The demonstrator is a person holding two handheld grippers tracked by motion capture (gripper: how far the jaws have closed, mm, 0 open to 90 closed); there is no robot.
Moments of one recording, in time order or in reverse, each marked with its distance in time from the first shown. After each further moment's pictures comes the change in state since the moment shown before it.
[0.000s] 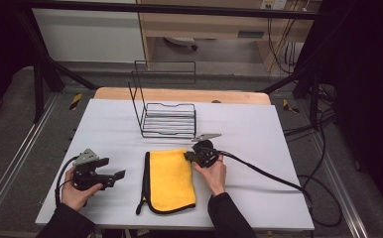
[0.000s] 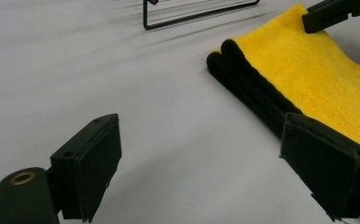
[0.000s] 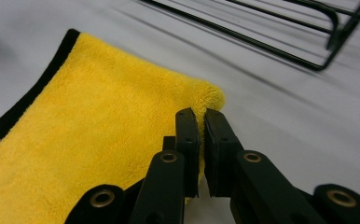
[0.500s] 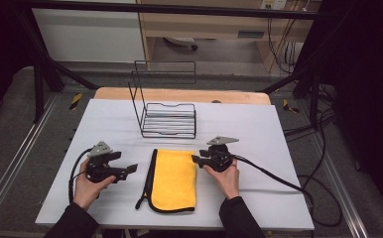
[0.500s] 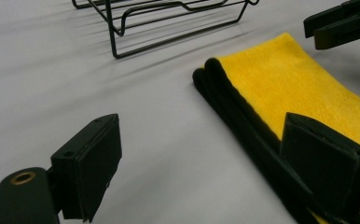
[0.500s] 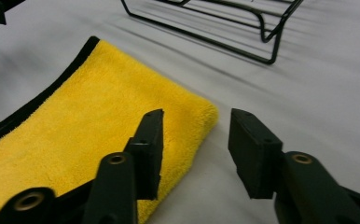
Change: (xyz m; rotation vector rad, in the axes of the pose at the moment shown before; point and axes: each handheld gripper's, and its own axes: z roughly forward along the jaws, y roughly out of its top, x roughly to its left) left arm -0.019 0.034 0.030 0.008 -0.017 0.022; right arm -0.022 -0.020 -0.028 -0.103 0.017 0.015
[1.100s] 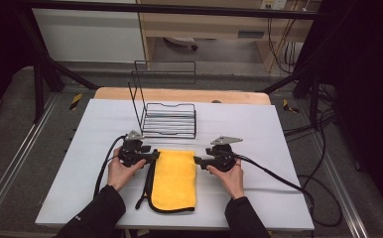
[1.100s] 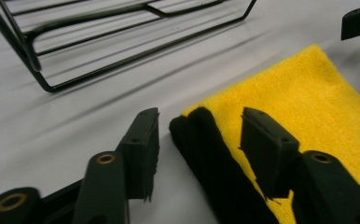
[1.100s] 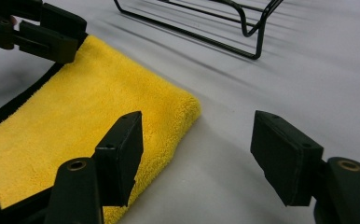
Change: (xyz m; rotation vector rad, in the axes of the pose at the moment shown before) left arm -0.014 0.030 0.082 0.110 -0.013 -0.028; right arm -0.010 -0.004 -0.001 0.009 0.001 -0.001
